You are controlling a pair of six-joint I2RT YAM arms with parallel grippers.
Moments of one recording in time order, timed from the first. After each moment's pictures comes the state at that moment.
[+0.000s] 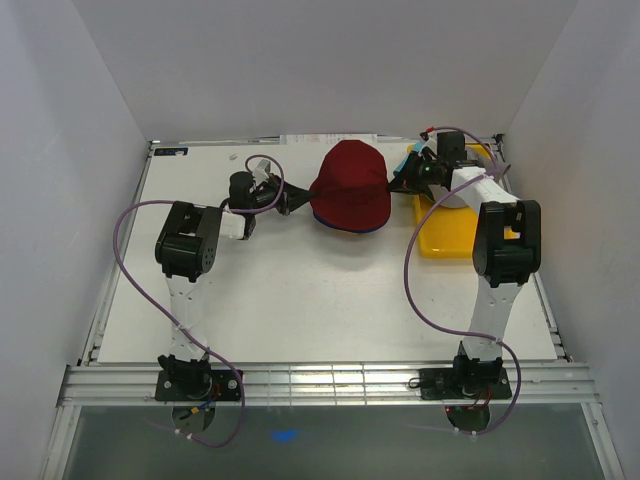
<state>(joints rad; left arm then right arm) -0.22 2.20 1.18 0.84 0.80 -1.43 0.09 2.04 1.55 -0.33 -0.62 0.41</state>
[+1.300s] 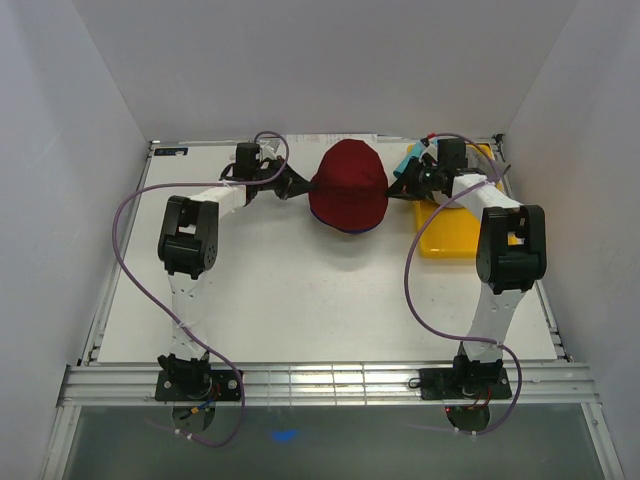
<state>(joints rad) -0.22 2.24 1.57 0.12 0.80 -0.99 0.09 1.97 1.43 -0.25 -0.65 0.46</state>
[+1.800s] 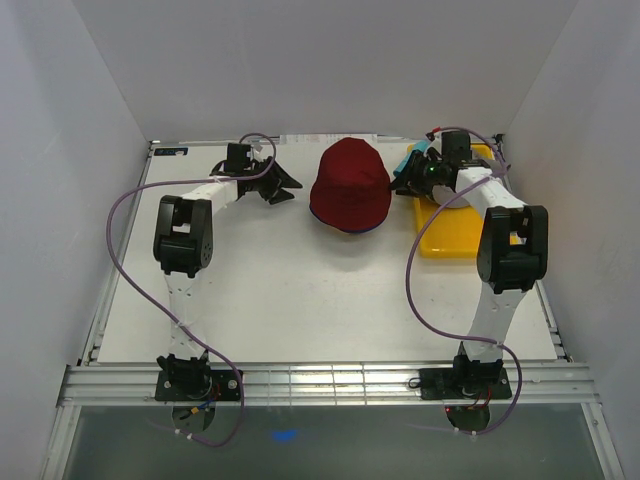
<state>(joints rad) -0.18 2.24 1.64 -0.12 0.64 -0.89 0.09 1.97 1.53 -0.38 -0.58 0.44</state>
